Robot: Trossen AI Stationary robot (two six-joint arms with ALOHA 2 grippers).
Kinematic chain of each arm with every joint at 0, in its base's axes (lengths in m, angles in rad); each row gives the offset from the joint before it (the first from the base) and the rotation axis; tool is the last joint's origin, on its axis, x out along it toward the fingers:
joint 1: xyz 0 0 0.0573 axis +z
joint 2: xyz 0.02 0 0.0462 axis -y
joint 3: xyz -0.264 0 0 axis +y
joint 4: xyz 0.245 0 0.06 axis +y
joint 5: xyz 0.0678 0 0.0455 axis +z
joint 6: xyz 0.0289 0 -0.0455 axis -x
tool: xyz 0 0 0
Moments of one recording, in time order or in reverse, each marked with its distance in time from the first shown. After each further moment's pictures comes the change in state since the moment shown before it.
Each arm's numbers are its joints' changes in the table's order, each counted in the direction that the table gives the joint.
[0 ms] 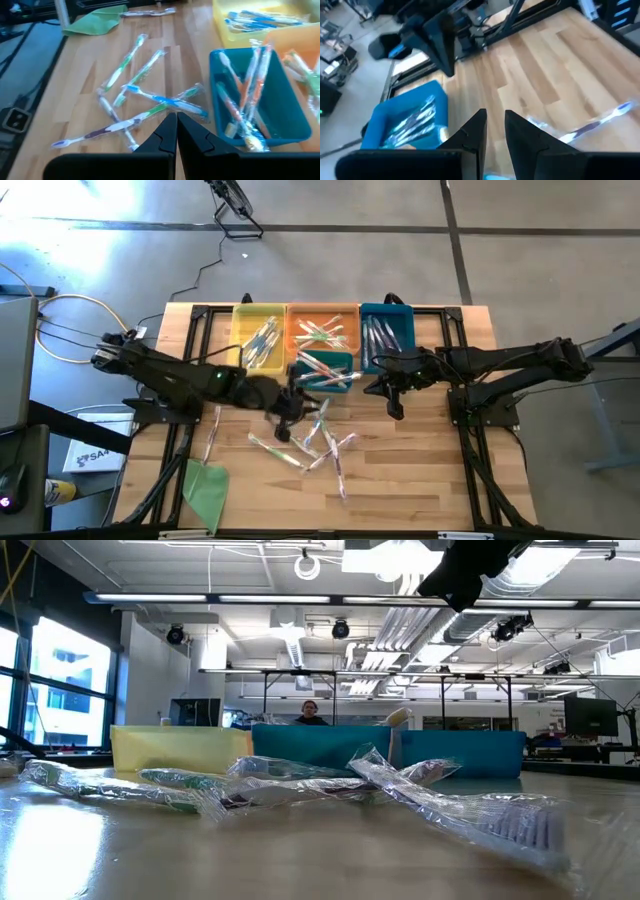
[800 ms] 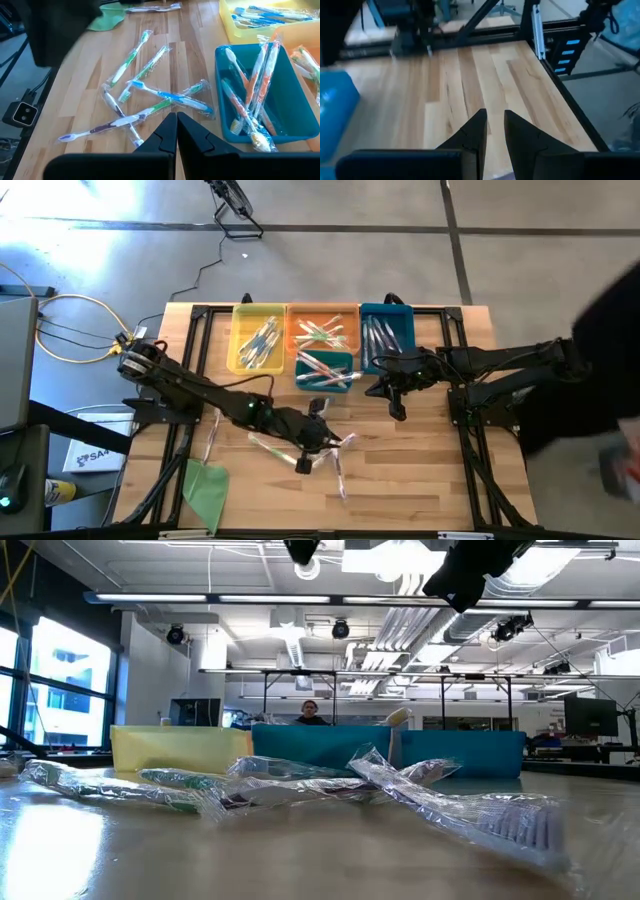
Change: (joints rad) left arm -0.076 -0.267 -0.004 -0.311 -0.140 0.370; right arm 0.000 0.005 0.000 0.017 0.027 0.002
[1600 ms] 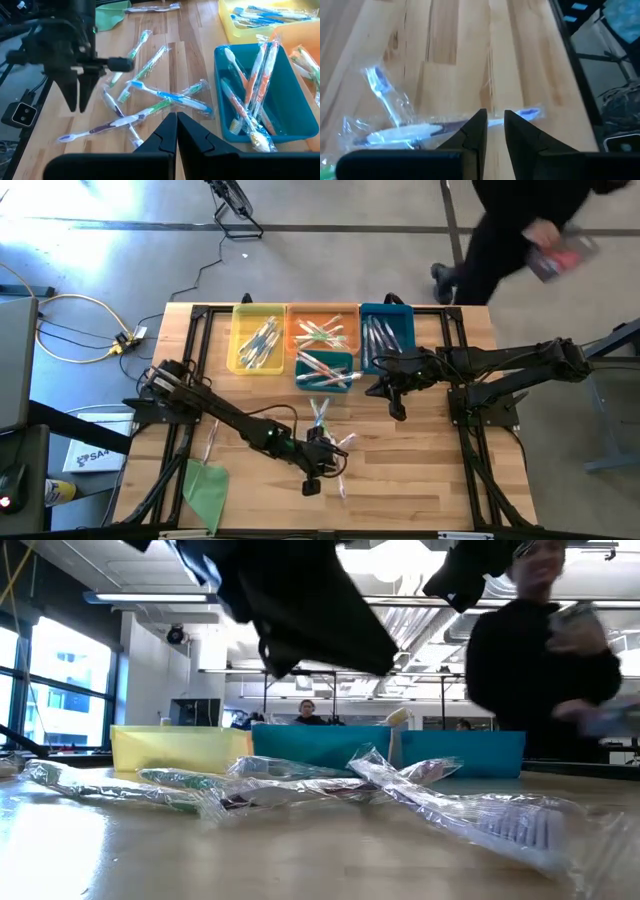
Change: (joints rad) left arm -0.081 -0.258 0.001 -0.023 -0.009 0.358; right arm 0.000 0.000 0.000 0.001 -0.003 -0.002
